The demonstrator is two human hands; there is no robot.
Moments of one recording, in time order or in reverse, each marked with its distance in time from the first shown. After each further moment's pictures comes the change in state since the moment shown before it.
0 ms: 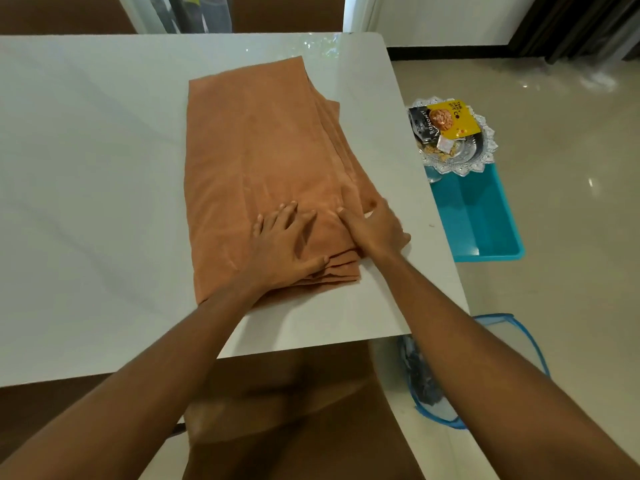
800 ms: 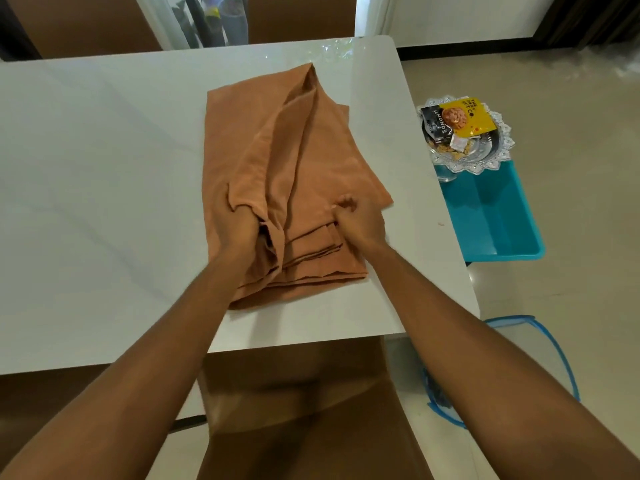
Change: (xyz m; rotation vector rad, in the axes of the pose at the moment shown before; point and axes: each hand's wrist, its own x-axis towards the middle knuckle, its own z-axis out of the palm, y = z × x) left_hand 0.002 0.005 -0.066 -0.740 0.690 -0.639; right_hand 0.009 -0.011 0.025 0.314 -0.164 -0.192
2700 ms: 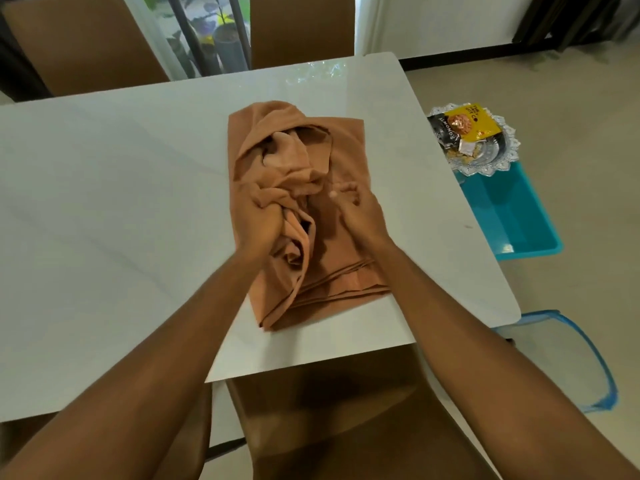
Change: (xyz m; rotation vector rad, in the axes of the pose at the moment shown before) left_hand 0.049 0.016 -0.034 0.026 -0.233 0.146; right_hand 0.002 -0.046 0.046 0.146 0.059 -0.151
